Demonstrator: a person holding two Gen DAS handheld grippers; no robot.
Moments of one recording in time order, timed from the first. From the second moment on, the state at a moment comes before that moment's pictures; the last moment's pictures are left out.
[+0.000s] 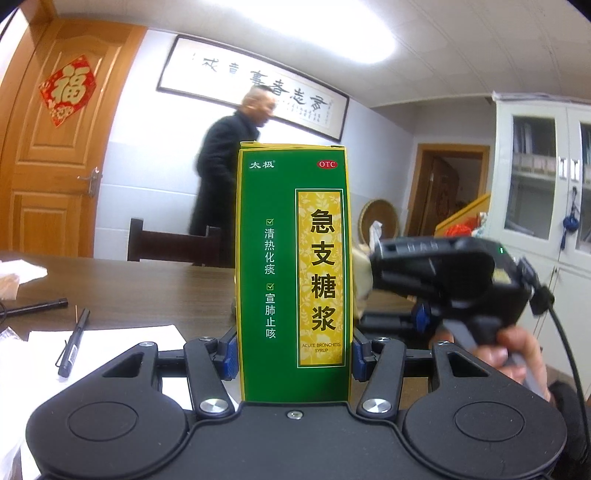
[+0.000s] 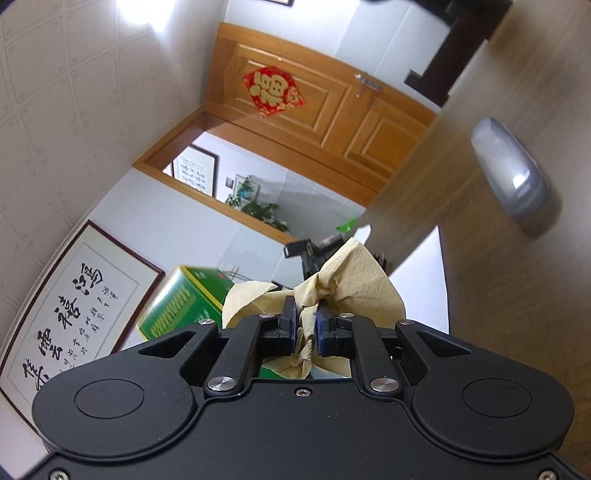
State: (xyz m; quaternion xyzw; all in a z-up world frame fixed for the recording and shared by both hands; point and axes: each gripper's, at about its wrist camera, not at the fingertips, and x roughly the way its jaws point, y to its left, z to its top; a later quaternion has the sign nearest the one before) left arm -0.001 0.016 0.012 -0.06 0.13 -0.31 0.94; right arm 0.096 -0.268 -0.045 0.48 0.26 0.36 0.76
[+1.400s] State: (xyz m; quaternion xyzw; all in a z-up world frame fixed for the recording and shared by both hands) left arm 0.001 0.052 0.024 -0.15 0.09 -0.25 0.95; right arm 0.080 -0.214 -0.112 0.56 0.35 0.28 0.70
